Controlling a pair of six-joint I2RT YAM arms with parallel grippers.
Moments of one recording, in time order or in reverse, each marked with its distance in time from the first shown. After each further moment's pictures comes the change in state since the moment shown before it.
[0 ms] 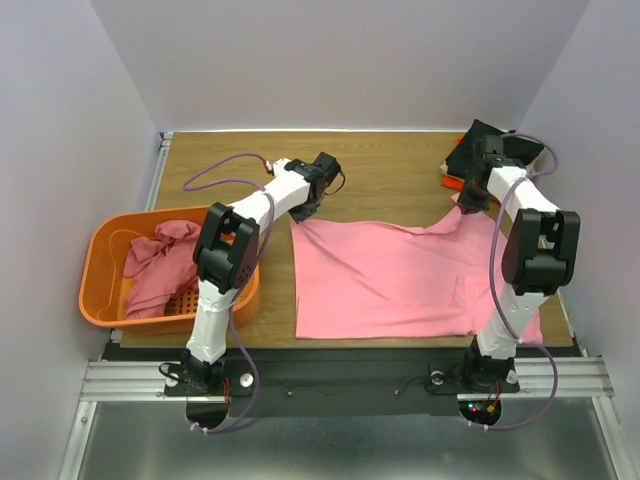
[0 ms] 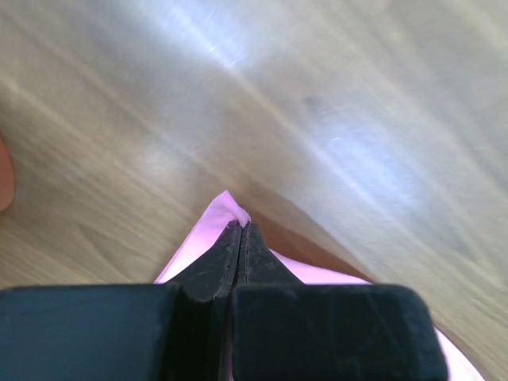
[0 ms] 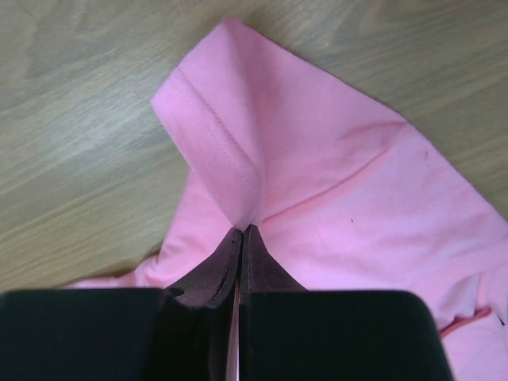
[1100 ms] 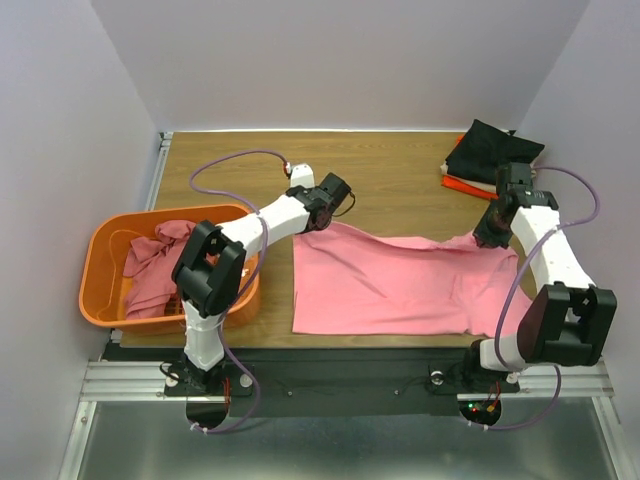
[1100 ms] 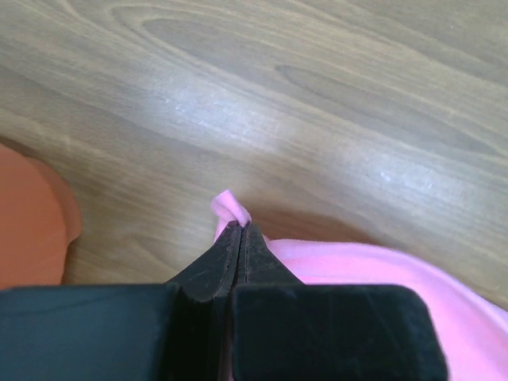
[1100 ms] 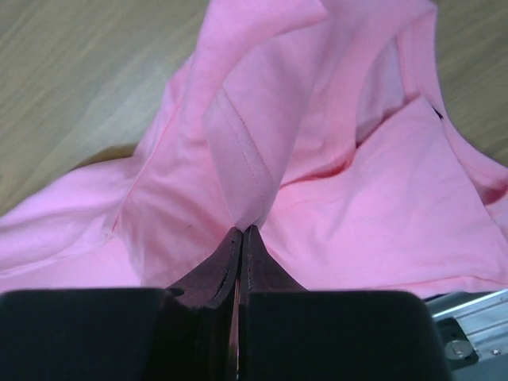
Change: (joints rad) left arm -0.119 -0.226 -0.296 0.278 -0.153 0.341; right arm -0.045 -0.510 -0.321 -0.217 0.002 0.154
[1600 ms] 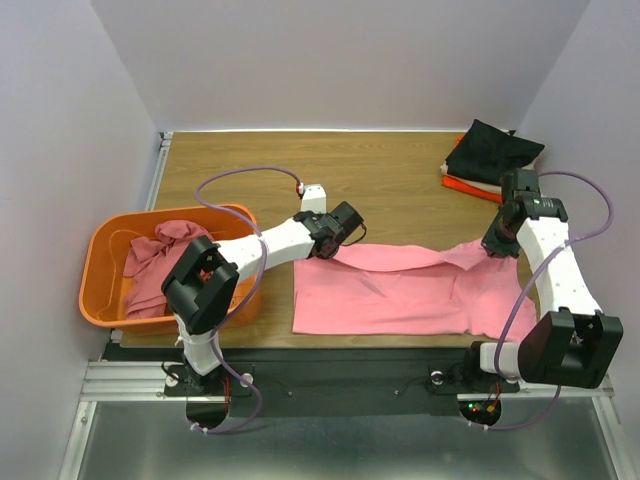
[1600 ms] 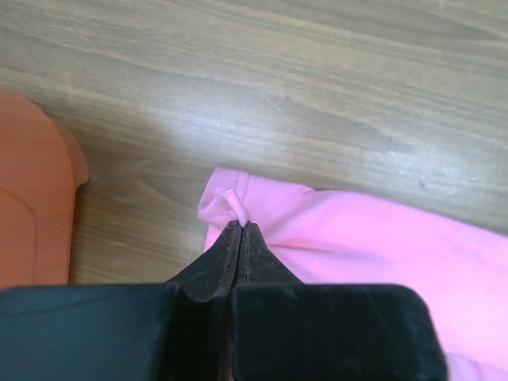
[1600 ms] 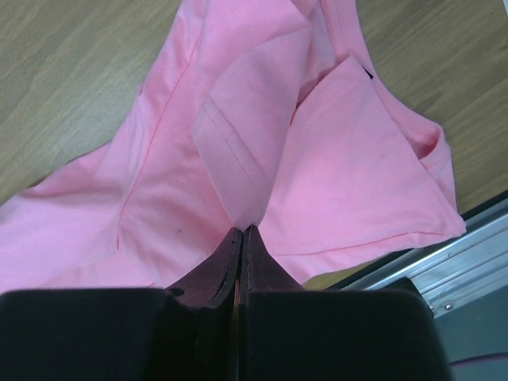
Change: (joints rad) left arm -0.151 -0.127 -0.171 0.019 -0.072 -0.018; right arm 0.000 -0.119 -0.019 -0.124 0.092 -0.012
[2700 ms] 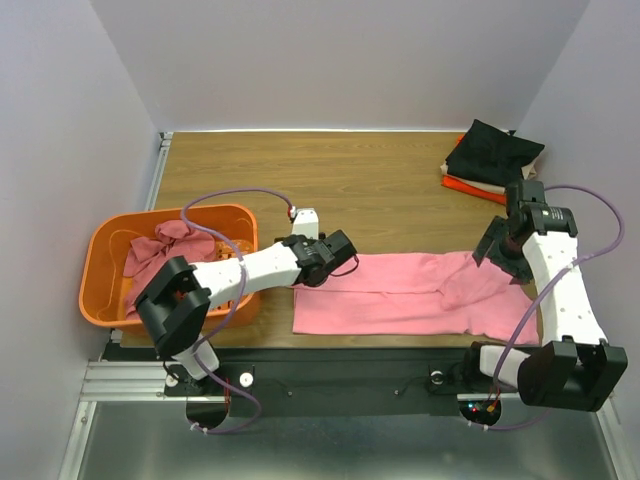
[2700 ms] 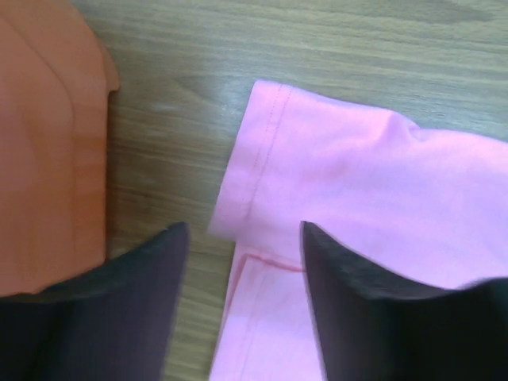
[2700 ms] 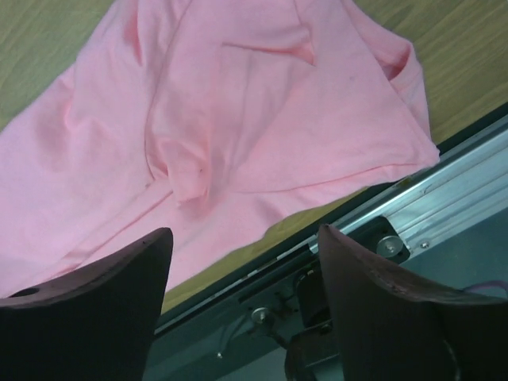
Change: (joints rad) left arm -0.125 -0.167 -0.207 -0.094 0.016 -0.110; right arm 0.000 -0.118 -0.011 -0.196 0.000 0.027
